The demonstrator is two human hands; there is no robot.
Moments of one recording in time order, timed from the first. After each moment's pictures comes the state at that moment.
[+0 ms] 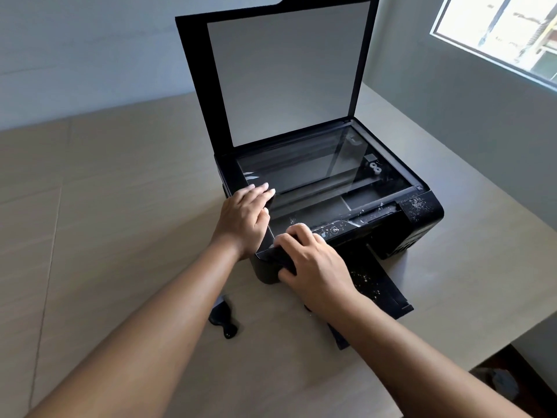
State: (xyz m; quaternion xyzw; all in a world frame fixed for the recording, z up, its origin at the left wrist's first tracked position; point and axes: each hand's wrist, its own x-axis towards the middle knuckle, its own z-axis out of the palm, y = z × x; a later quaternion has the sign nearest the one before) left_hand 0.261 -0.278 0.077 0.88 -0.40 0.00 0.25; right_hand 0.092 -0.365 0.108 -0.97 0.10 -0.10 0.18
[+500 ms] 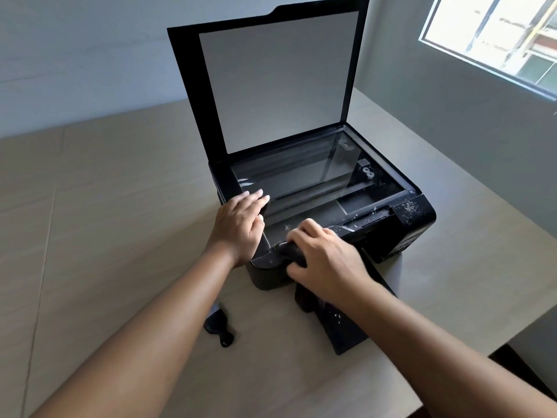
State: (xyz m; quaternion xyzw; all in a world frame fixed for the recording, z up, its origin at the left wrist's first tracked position) left_hand 0.261 -0.277 0.078 0.88 -0.40 0.00 0.25; right_hand 0.092 -0.395 0.120 -0.98 0.12 -0.07 0.13
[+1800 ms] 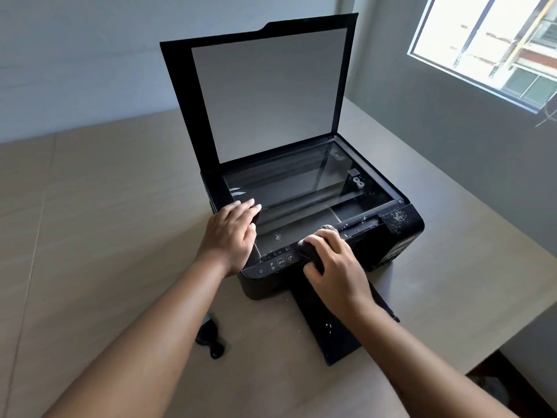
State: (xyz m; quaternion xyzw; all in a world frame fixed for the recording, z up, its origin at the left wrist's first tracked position) left_hand 0.259 -0.277 0.082 0.89 -0.41 0.01 0.21; right_hand 0.075 -0.419 0.081 -0.93 0.19 -0.21 0.23
